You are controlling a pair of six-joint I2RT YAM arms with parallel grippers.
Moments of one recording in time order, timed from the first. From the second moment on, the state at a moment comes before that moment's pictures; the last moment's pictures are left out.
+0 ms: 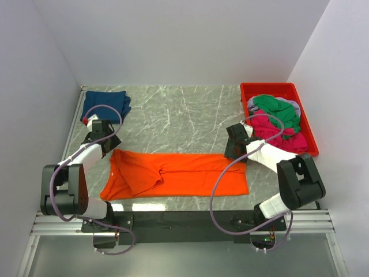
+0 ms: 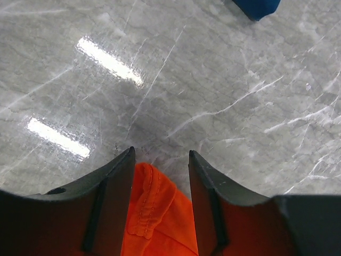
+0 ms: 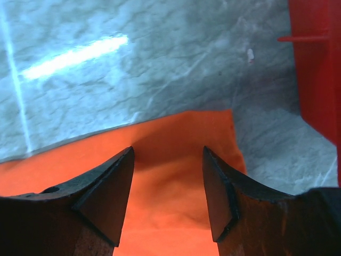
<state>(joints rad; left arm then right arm) 0.04 1.41 0.71 -0.12 -0.20 -0.60 0.35 1.48 0.76 -0.41 0.28 0.60</state>
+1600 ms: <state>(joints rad) 0.04 1.38 0.68 -0.11 -0.17 -0.60 0.22 1.61 0.88 -0.53 0.26 0.56</state>
